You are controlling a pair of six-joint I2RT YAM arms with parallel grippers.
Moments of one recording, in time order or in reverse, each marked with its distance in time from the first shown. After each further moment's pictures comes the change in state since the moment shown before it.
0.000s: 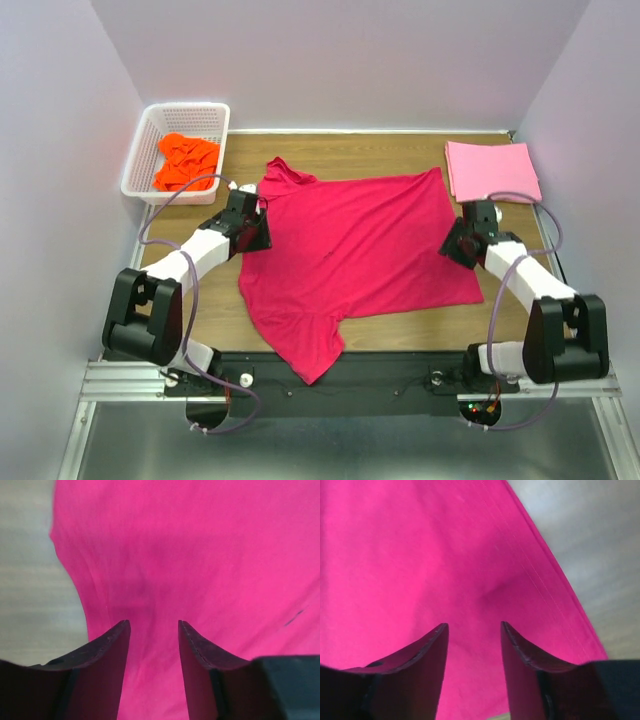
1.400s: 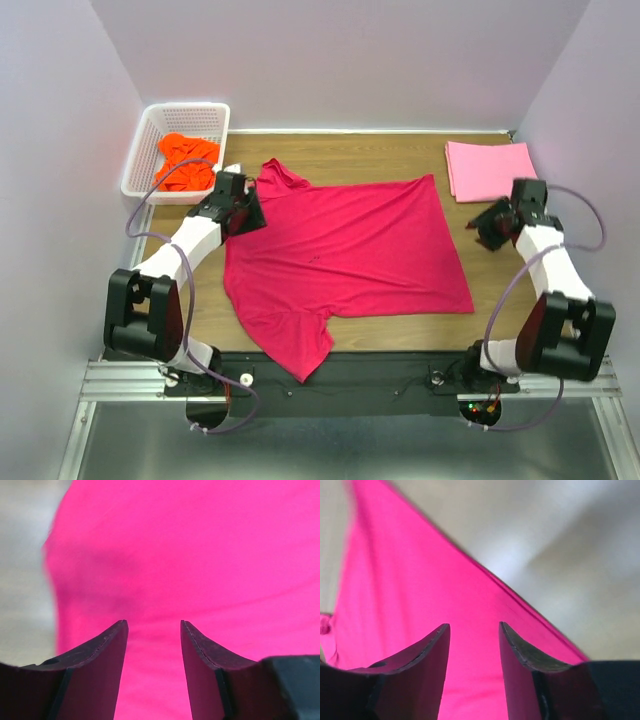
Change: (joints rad) left arm 0.099 0.015 0.073 -0.058 0.031 -0.077; right arm -0.312 -0.072 0.106 -0.166 -0.268 0.209
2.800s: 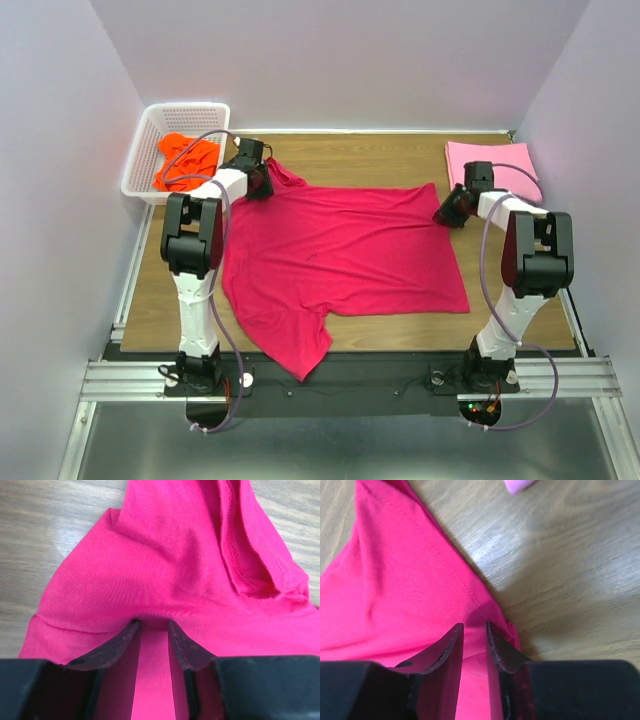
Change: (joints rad) left arm 0.019 0.692 0.636 0.039 -0.042 0.074; right arm 0.185 0.618 0.291 0.293 0.037 -0.110
